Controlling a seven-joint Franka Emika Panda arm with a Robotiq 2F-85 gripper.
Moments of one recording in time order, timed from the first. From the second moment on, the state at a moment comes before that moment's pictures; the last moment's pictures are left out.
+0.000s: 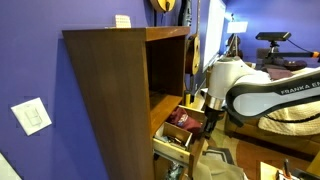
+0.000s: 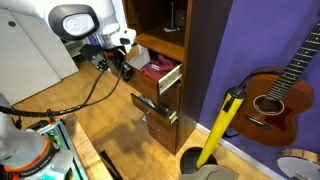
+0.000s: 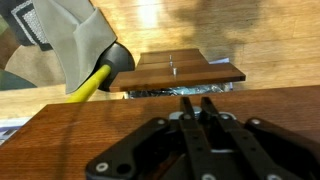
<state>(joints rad) -0.04 -0.47 -0.02 -2.58 -0.02 2.20 -0.06</state>
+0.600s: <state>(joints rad) -0.05 -0.49 -0.02 -2.62 -0.04 2.15 -0.04</state>
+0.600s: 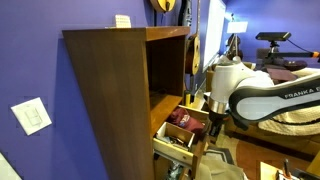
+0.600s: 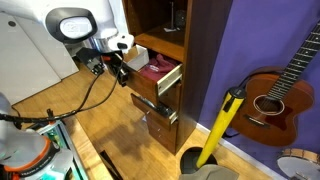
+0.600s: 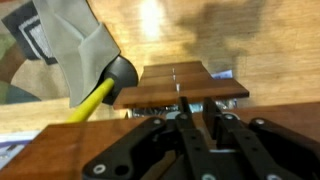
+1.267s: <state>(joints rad) -0.10 -0.45 -0.02 -2.67 -0.09 1.96 0.03</state>
